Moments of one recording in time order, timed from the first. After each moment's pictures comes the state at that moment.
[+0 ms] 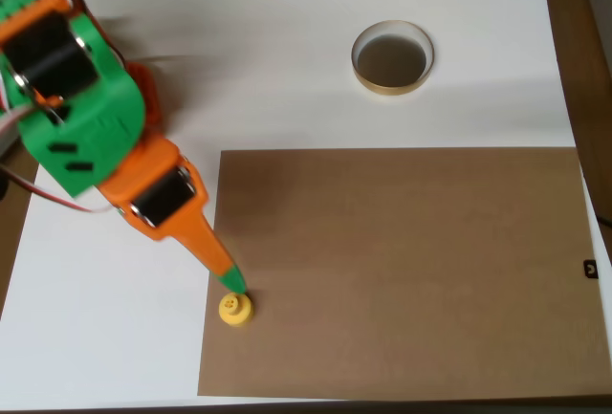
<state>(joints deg) 7.0 128.6 126.1 67.2 -9.2</state>
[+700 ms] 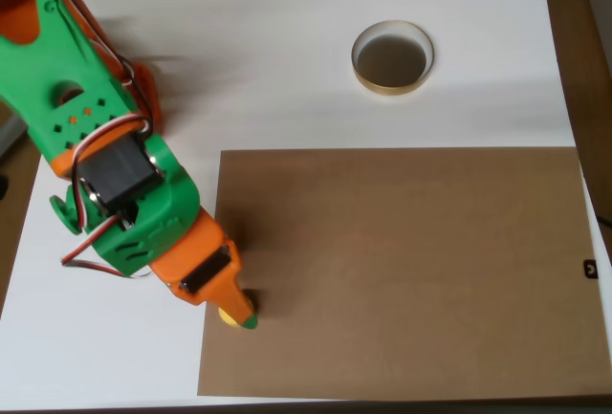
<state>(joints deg) 9.0 98.6 115.8 65.7 -8.9</state>
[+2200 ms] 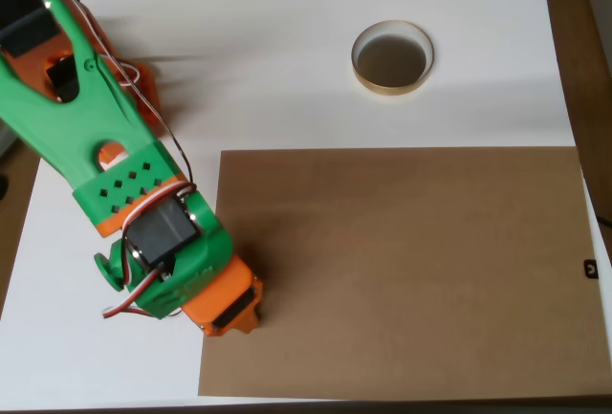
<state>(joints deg) 8.7 82.4 104.2 64.5 -9.7</state>
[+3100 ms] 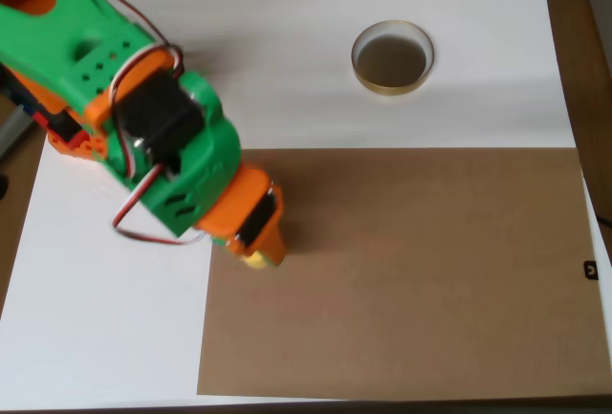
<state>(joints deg) -3.3 100.8 103.3 77.7 -13.2</state>
